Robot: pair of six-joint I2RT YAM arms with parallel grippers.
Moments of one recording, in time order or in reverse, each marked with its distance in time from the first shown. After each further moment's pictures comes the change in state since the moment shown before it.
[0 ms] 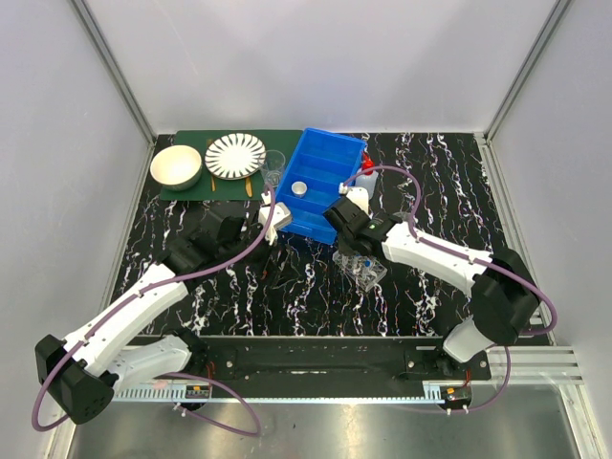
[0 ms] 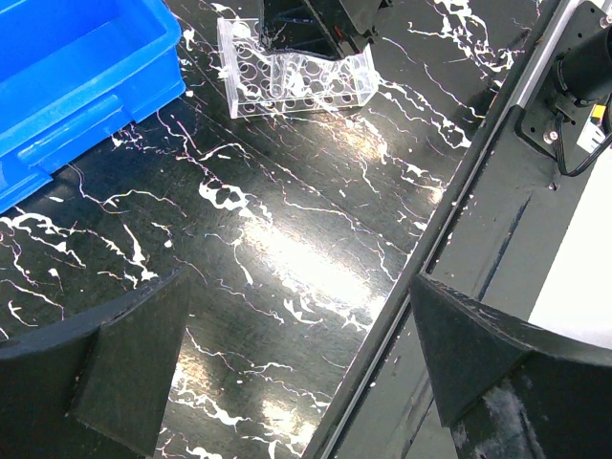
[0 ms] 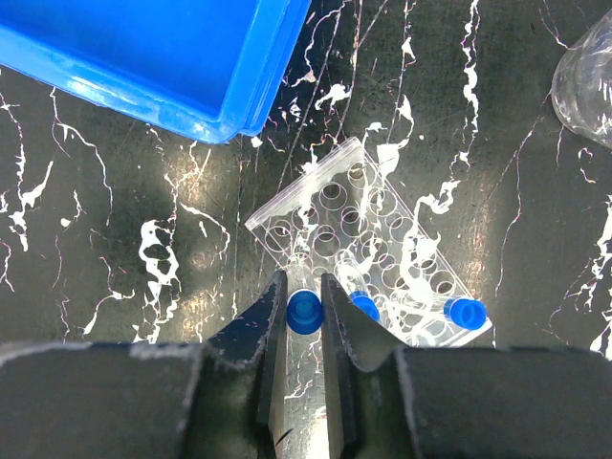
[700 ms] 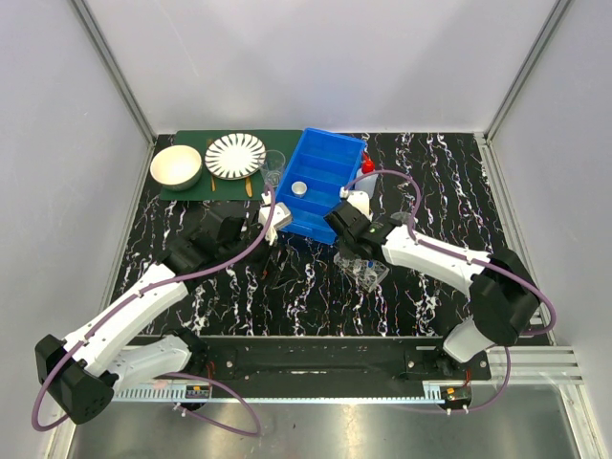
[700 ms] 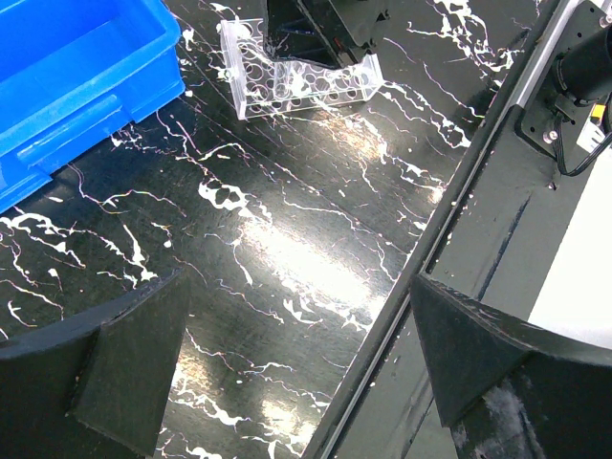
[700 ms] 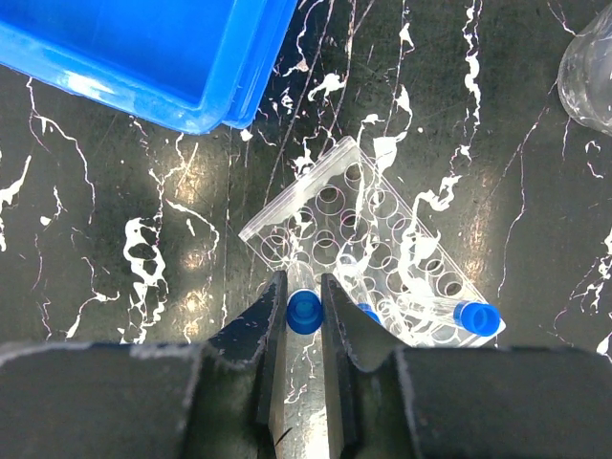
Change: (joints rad) left arm -0.001 0.000 0.000 0.000 0.000 0.000; right arm 0.000 -0.004 -0.044 0.034 0.002 0.000
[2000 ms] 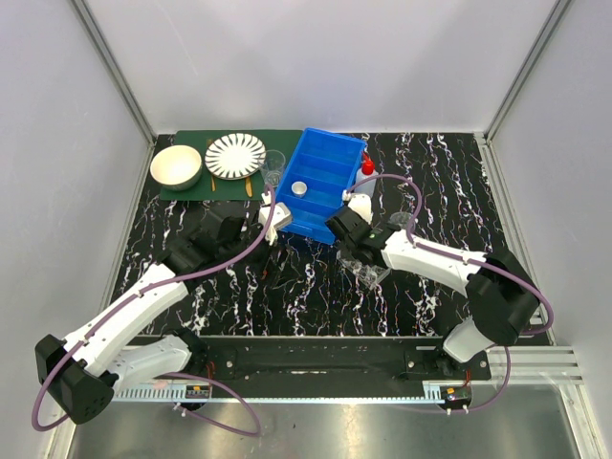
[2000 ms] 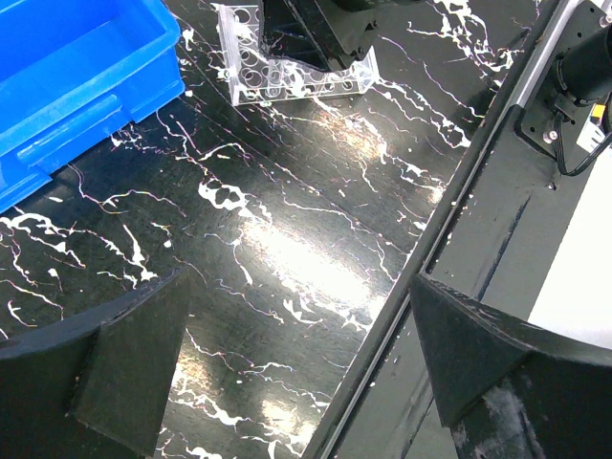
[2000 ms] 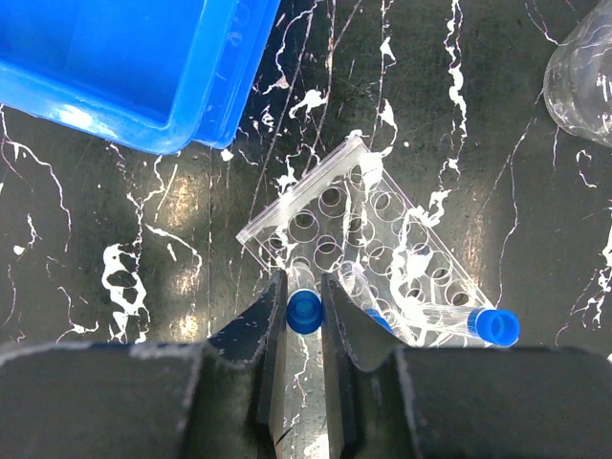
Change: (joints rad) left arm 0.000 0.000 0.000 0.000 0.000 0.000; right arm 0.004 0.002 -0.069 0.092 0.051 0.006
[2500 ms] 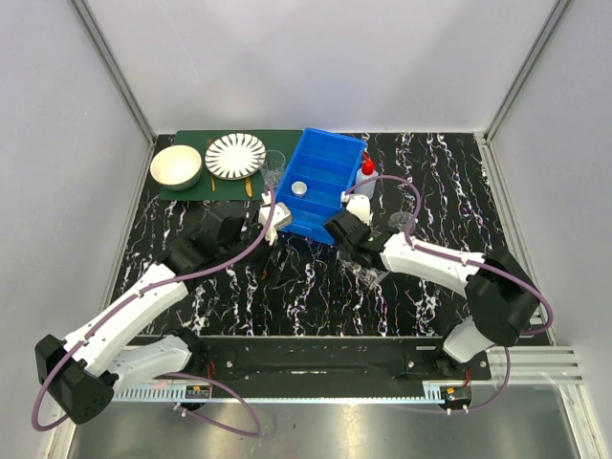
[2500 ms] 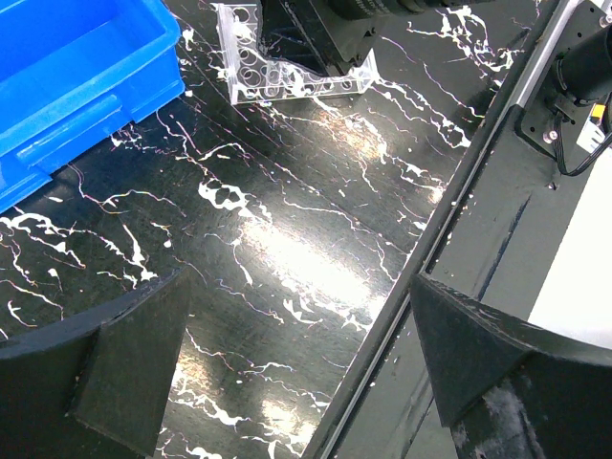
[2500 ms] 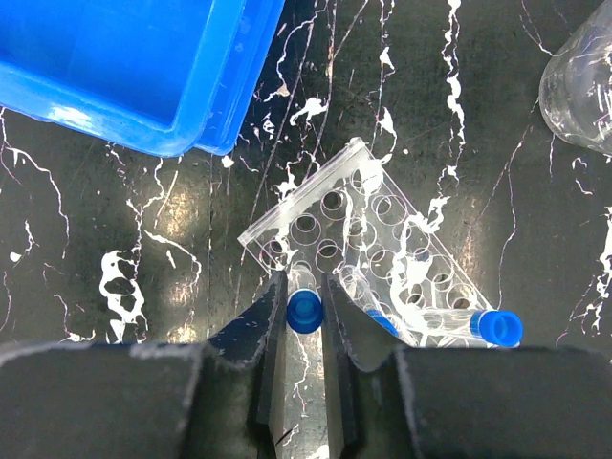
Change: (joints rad) left arm 0.000 0.000 0.000 0.000 0.000 0.000; right arm 0.016 0.000 -0.017 0.029 0.035 -0.003
